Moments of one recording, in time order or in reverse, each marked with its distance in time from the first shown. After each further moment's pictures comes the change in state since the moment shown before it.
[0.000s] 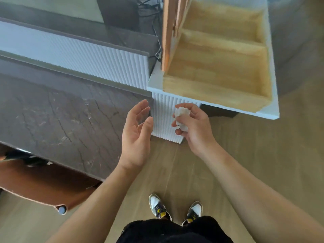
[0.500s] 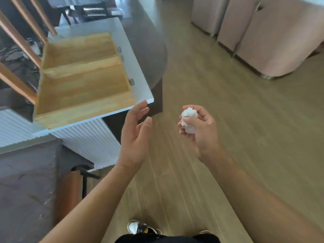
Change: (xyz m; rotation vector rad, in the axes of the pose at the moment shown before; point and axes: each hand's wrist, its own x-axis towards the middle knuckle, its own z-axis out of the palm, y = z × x) left_hand -0.132 0.057 0.270 -0.076 -0.579 0.138; right_hand -0.207 -0.044 -0.283 0.320 0.594 -0.317
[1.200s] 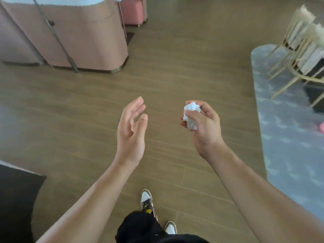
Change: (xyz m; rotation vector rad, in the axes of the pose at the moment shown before) left_hand -0.175 0.065 0.494 -0.257 -0.985 0.062; right_hand -0.189 -0.151 -0.469 0.170 0.935 -0.370
